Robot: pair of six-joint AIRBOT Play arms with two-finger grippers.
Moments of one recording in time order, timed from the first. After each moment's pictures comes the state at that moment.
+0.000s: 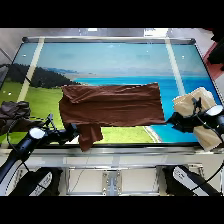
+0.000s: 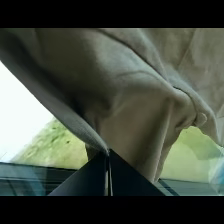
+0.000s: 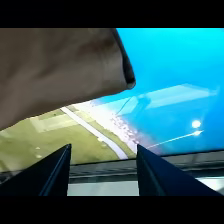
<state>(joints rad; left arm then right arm) -0.01 -0.86 0.27 0.75 -0.78 -1.63 -0.46 -1.07 0.66 -1.08 1.19 1.45</state>
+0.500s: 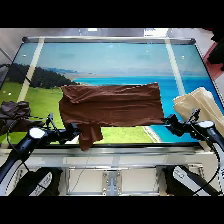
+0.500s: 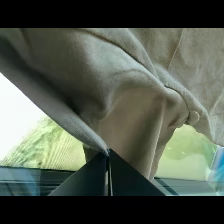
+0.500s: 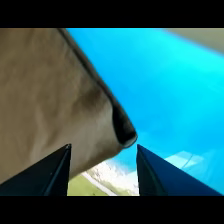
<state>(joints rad) -0.01 -0.86 0.28 0.73 -0.78 -1.60 -0.48 -1.09 0.43 -0.75 0.80 1.38</state>
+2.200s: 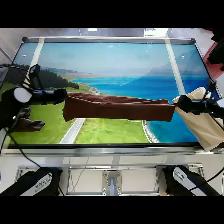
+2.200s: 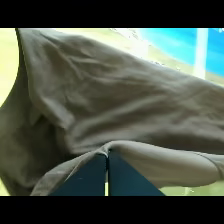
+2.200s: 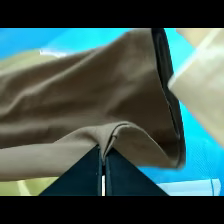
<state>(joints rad) -0.04 -1.09 0.97 1.21 -0.87 -1.61 -0.39 -1.06 0.87 -1.02 1.01 1.37</state>
